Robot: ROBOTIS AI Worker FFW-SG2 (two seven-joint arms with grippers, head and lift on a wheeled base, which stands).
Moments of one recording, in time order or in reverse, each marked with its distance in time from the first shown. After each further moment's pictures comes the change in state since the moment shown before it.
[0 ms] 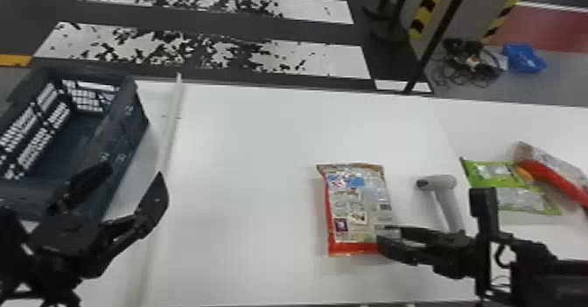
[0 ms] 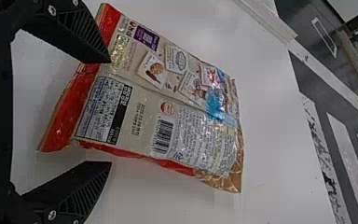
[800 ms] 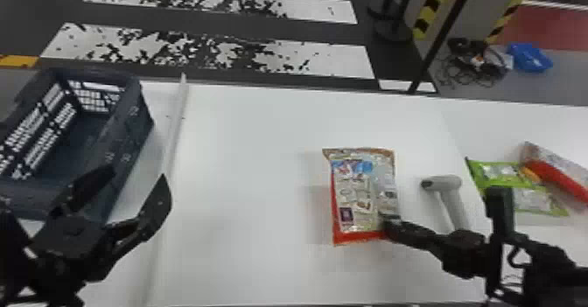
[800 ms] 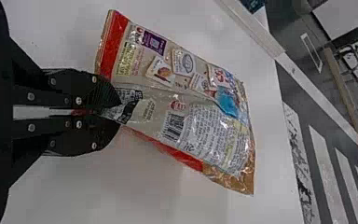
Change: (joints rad) left arm 0.019 0.000 0.004 -0.010 0.010 -0.010 -0.001; right arm 0.037 0.001 -0.023 -0.017 -0.027 -0.115 0.022
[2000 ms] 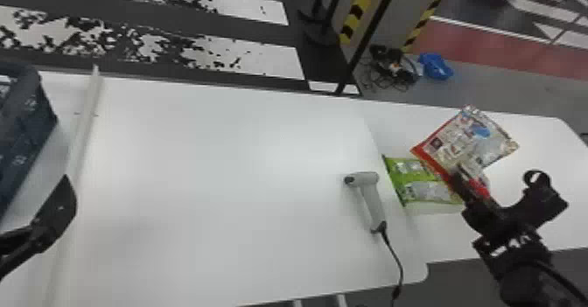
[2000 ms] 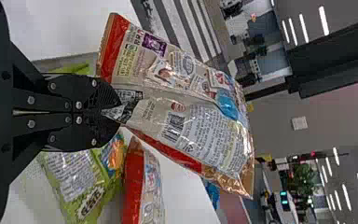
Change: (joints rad) left arm -0.021 0.000 0.001 0.015 0.005 0.008 0.000; right arm -0.182 -0.007 -0.399 0.472 -0.336 -0.451 -0.524
